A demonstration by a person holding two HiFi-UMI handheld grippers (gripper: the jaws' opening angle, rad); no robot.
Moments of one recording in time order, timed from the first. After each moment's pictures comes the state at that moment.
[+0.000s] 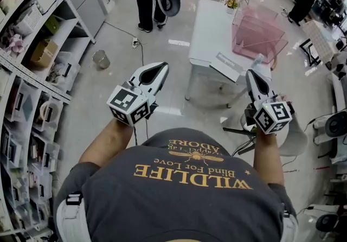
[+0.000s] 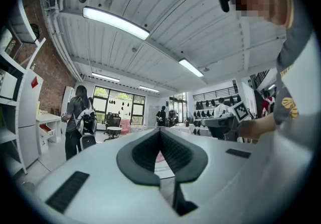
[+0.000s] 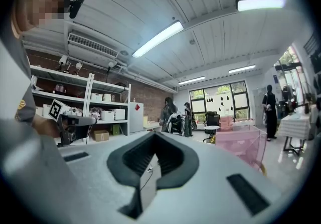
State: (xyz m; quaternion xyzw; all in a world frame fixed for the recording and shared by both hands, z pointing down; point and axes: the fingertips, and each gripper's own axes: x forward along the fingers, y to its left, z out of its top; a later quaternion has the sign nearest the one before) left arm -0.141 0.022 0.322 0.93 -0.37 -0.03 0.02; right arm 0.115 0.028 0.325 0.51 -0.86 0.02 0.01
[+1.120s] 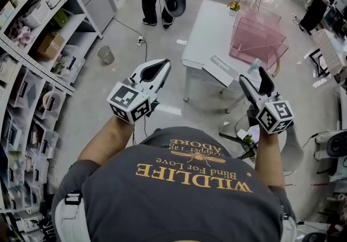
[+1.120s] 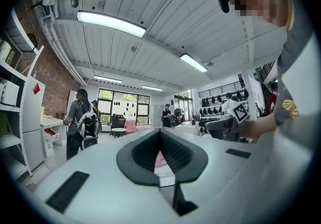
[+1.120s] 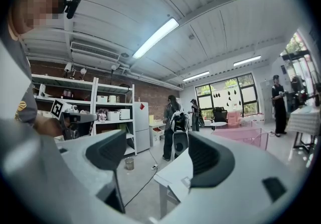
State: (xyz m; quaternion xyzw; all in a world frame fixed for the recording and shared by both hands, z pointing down) left arm -0.044 0.011 0.313 0.91 -0.41 -0.02 0.00; right arm 0.210 -0.005 0.336 0.47 -0.88 0.04 0.01
